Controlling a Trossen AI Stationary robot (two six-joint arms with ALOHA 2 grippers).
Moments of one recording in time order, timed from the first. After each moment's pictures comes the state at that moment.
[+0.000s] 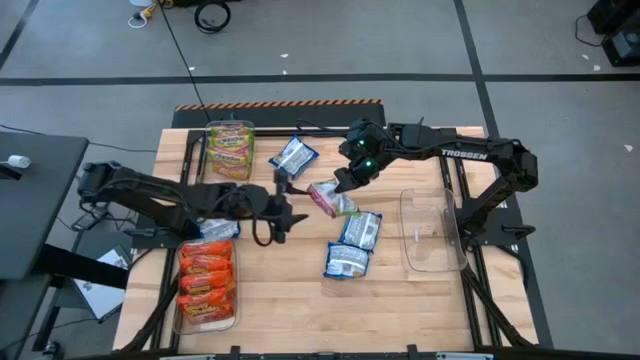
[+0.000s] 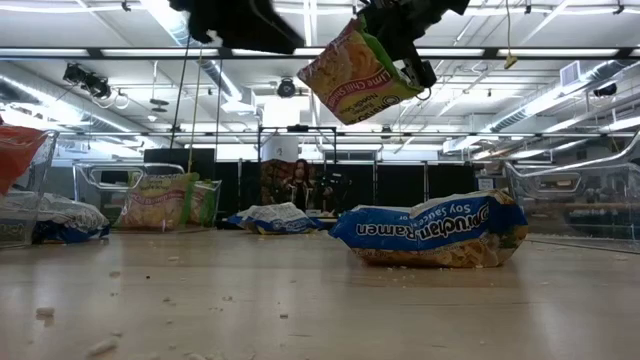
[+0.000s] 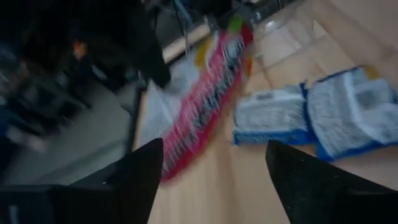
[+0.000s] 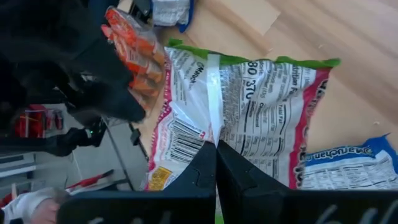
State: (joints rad) left arm -0.13 1.29 0.89 0.01 -0.36 0.53; right arm -0.26 1.55 1.43 -0.71 -0.47 0.83
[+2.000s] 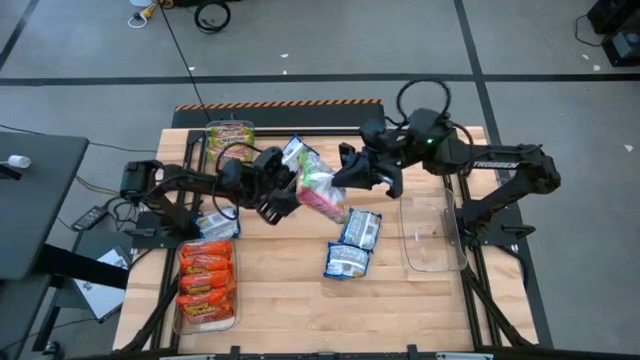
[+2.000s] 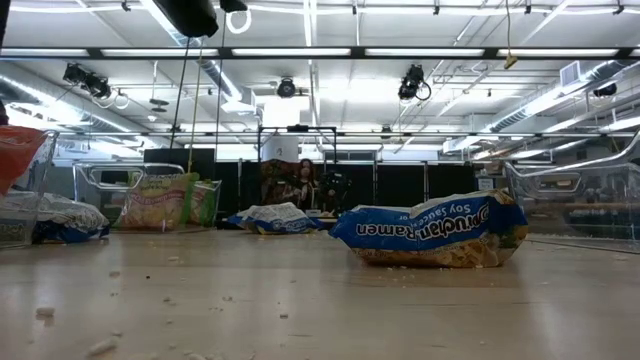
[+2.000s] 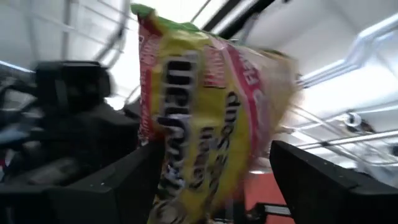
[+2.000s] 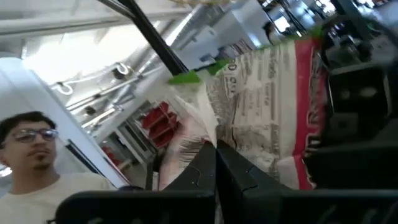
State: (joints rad) left arm 0.04 1.64 1.02 1.53 0.34 -0.54; right arm -0.06 1.39 1.42 0.20 -0.53 0.74
